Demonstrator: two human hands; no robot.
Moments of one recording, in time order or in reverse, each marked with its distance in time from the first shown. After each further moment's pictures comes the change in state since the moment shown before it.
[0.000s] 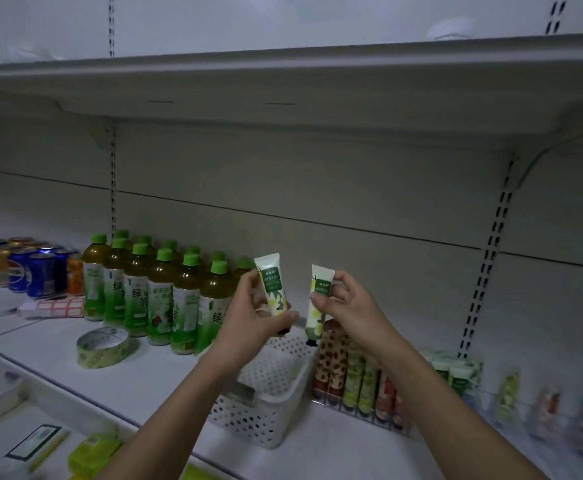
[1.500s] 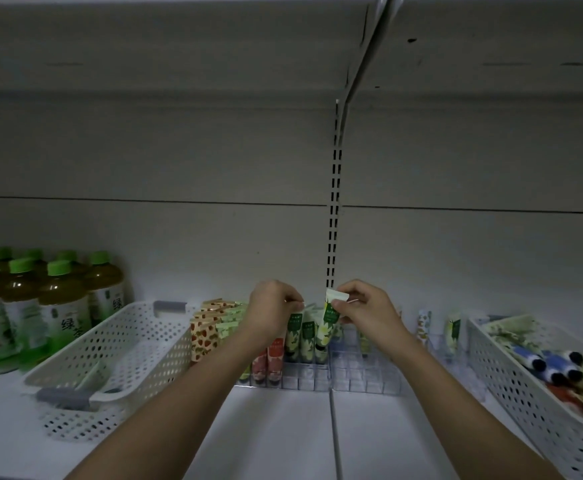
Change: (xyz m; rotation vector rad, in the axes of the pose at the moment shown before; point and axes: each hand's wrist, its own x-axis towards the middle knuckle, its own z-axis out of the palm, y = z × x) left_hand 0.027 -0.035 0.239 0.784 -0.317 0.182; right_hand -0.117 0.036 -0.206 -0.276 0.466 0.132
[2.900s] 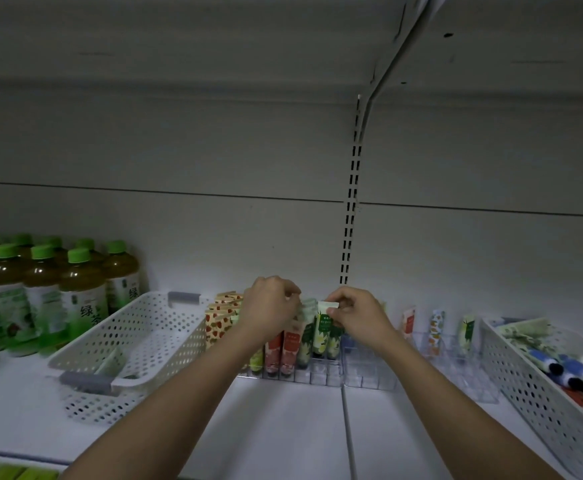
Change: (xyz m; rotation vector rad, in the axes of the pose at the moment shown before) left_hand -0.011 -0.020 -0.017 0.160 0.065 -0.016; right_hand 0.010 0.008 0.035 -0.321 -0.056 0.028
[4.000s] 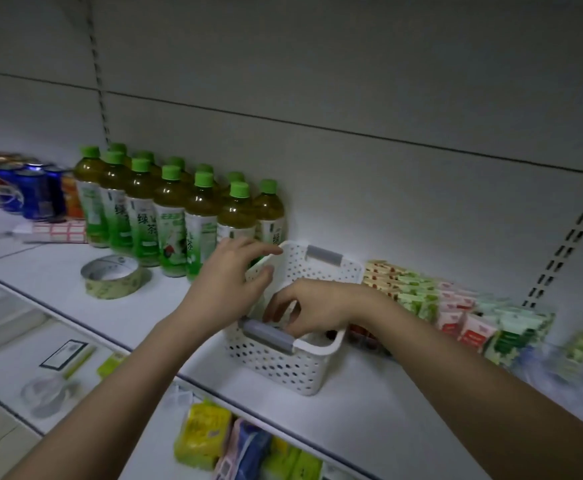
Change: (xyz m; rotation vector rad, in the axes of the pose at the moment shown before) left_hand -0.104 -0.221 -0.147 0.001 0.156 -0.090; right_hand 0.006 -0.168 0.246 -0.483 -1.053 -0.463
